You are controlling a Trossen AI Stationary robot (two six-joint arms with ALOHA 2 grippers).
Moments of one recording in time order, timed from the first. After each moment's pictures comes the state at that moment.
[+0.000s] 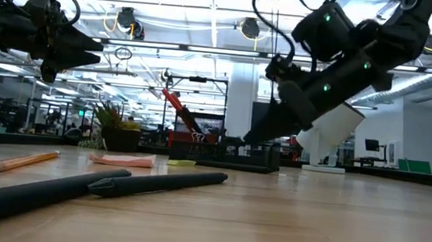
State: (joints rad) left arm 0.08 0.06 0.03 0.00 -0.29 -0.40; right arm 0.00 1.67 0.62 0.42 0.21 0.17
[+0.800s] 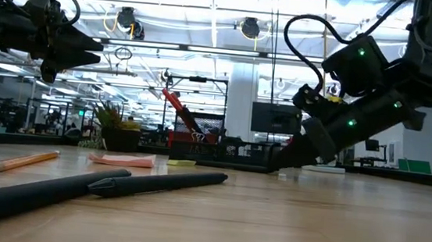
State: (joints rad) left arm 0.08 0.06 0.03 0.00 -0.29 -0.40; right arm 0.00 1.77 0.36 0.84 0.31 0.21
